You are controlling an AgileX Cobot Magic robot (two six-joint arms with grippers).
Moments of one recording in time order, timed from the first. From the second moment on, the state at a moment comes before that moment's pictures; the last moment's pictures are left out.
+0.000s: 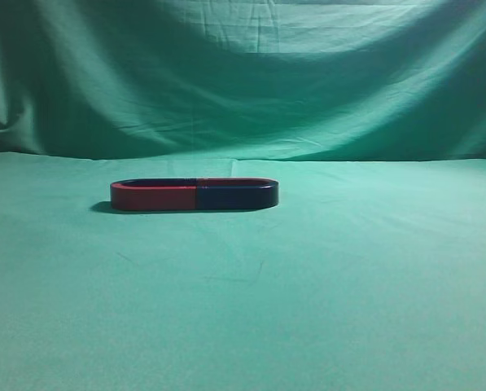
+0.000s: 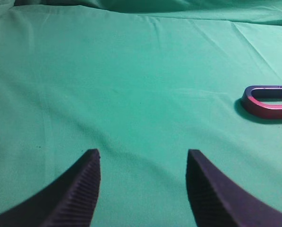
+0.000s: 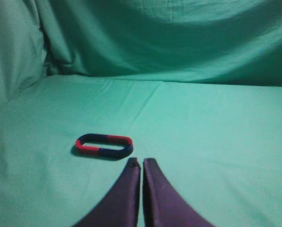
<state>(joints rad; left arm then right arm) 0.00 -0.01 0.02 -0.03 0.35 -0.03 0.48 -0.01 -0.64 -0.02 0.94 0.13</state>
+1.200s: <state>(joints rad) 0.00 -0.01 0.02 -0.03 0.35 -0.03 0.06 -0.02 0.03 -0.05 0.39 0.13</state>
